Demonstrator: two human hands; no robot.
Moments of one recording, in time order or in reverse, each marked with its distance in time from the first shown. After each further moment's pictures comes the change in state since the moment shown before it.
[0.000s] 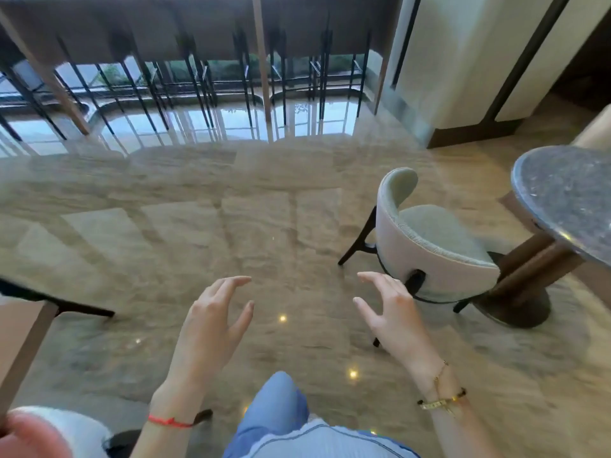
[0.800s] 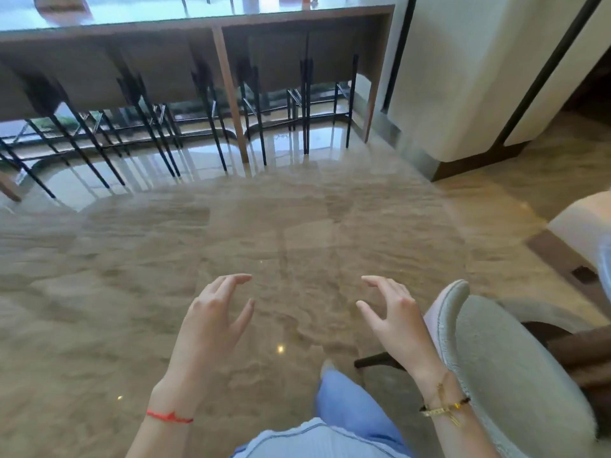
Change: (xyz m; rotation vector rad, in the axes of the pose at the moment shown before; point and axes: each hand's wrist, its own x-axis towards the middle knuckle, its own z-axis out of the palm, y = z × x) left_hand 0.605 -0.072 0.059 0.019 -0.053 0.092; right_hand 0.571 0.040 0.034 0.022 0.093 0.100
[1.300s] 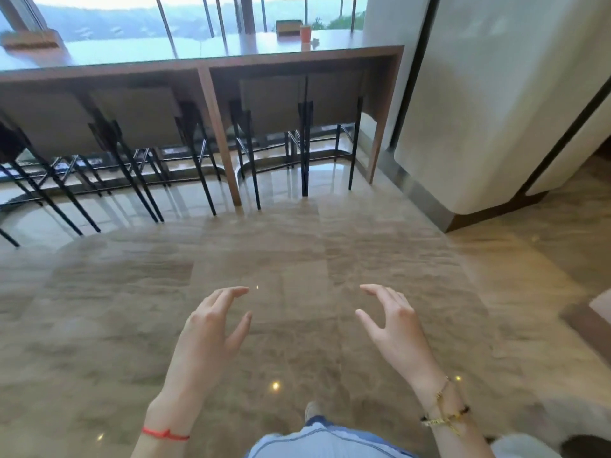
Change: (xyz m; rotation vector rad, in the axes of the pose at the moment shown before) left_hand 0.377 -0.012 0.068 -0.031 0.017 -0.027; right_hand 0.392 0.049 -0.003 -0.027 0.014 -0.029
